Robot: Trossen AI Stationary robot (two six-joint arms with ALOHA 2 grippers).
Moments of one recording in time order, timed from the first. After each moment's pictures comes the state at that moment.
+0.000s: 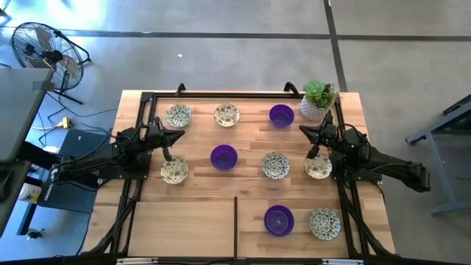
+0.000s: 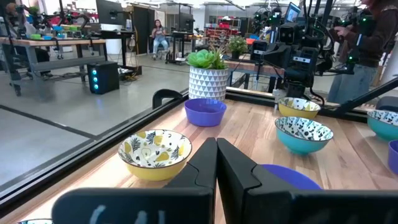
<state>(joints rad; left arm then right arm) 0.29 0.01 0.01 0.01 -0.09 -0.06 -0.36 0.03 0.01 0.05 0.13 0.00</state>
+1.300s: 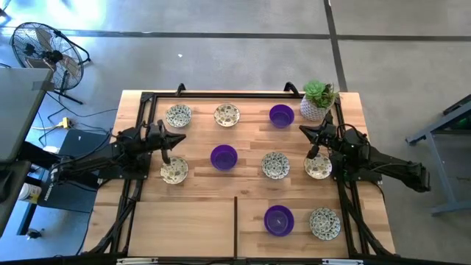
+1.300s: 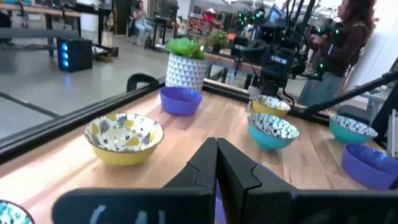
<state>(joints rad) 0.29 0.02 0.04 -0.03 0.00 -0.19 -0.36 0.03 0.01 0.05 0.13 0.00</state>
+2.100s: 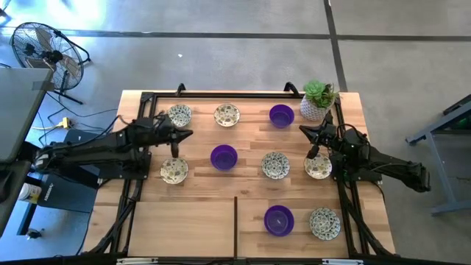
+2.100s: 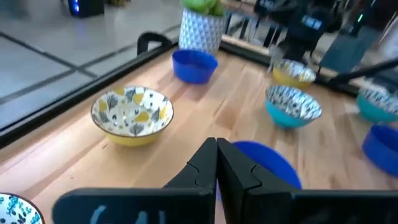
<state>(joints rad) 0.29 0.53 0.32 -0.05 -0.03 -0.20 -0.36 0.03 0.01 0.05 0.13 0.00</state>
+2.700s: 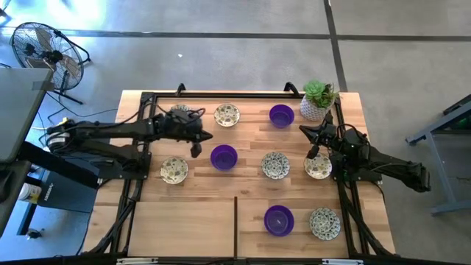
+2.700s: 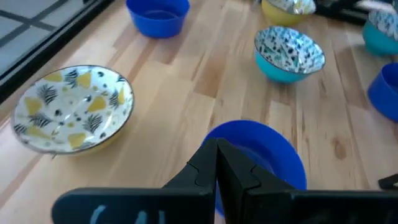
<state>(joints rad) 0.28 1.10 0.63 -0.06 0.10 -0.07 -0.36 0.03 0.01 0.05 0.13 0.00</state>
